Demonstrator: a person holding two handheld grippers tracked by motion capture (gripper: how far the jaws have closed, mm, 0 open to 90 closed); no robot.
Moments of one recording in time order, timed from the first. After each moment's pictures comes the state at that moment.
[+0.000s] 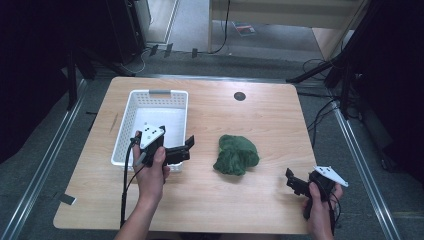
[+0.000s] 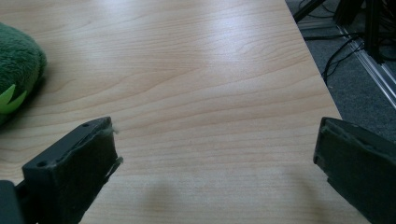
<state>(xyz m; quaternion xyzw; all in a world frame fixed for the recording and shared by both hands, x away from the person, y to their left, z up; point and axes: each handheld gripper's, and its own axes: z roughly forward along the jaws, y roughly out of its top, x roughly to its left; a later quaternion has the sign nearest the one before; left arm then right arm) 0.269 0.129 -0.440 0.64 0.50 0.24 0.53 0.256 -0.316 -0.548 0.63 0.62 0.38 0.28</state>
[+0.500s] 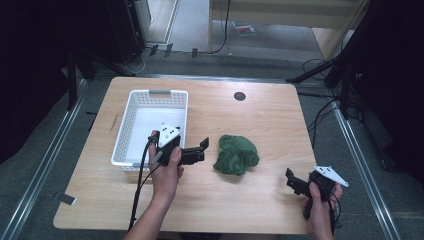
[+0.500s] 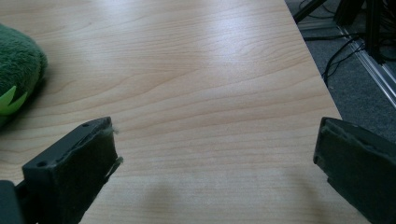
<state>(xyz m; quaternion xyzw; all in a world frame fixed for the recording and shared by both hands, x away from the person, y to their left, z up) 0.278 0.097 -0.448 0.66 0.49 0.22 0.53 0.256 -0.316 -0.548 0.63 0.61 0.38 0.28</state>
